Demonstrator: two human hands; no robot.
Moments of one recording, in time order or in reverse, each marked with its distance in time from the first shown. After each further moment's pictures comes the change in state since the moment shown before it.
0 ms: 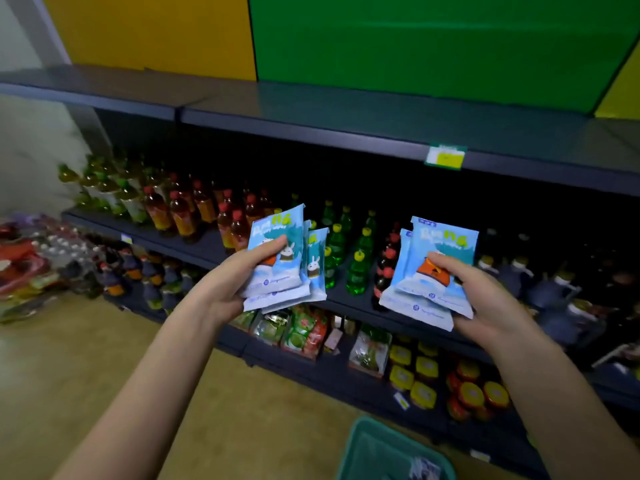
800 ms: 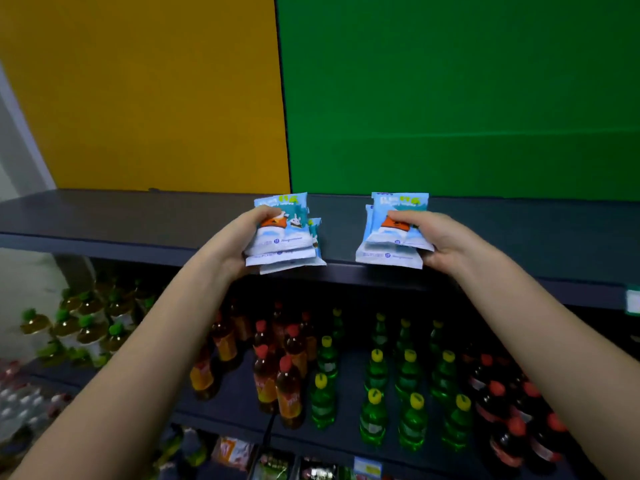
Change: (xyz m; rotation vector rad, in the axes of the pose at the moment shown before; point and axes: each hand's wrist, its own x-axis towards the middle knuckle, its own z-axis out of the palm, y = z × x) left_hand 0.241 0.288 -0.174 0.168 0.029 0.218; right_hand 0.286 -0.119 0.289 -0.158 0.044 -0.200
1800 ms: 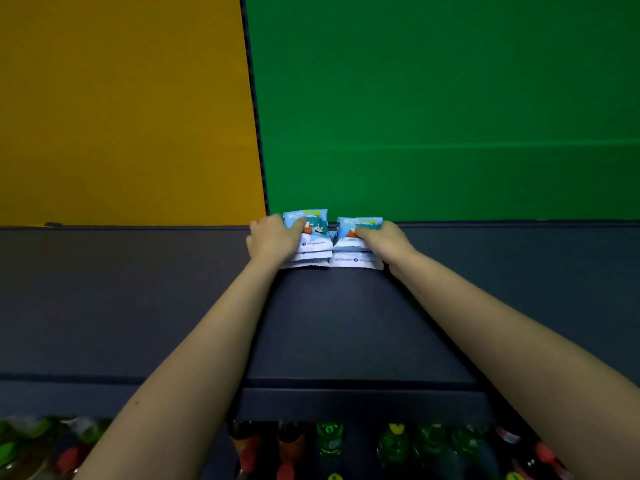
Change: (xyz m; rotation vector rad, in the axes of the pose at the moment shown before) left_hand 0.275 0.013 0.028 0.974 0.230 0.313; right_hand 0.237 0.006 0.058 -0.692 0.395 -0.162
